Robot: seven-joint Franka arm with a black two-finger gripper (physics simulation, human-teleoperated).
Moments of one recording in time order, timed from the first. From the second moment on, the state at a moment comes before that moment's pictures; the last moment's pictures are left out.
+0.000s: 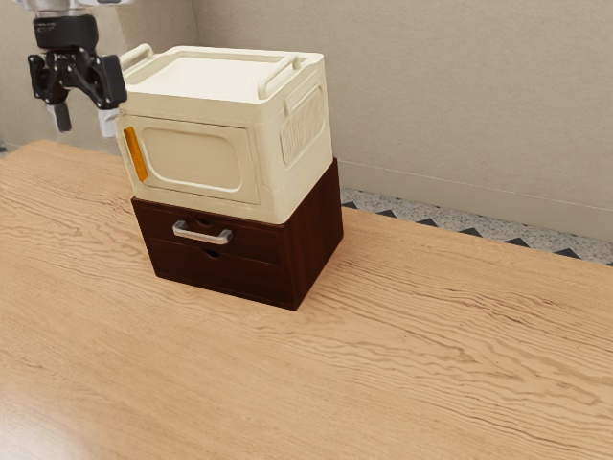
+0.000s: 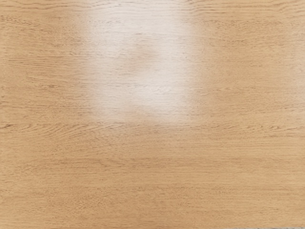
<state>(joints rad) -0.10 -0.03 0.20 -1.31 -0.04 1.08 0.06</state>
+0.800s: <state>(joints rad) -0.02 -0.56 0.18 -2.50 -0.31 1.94 -0.34</state>
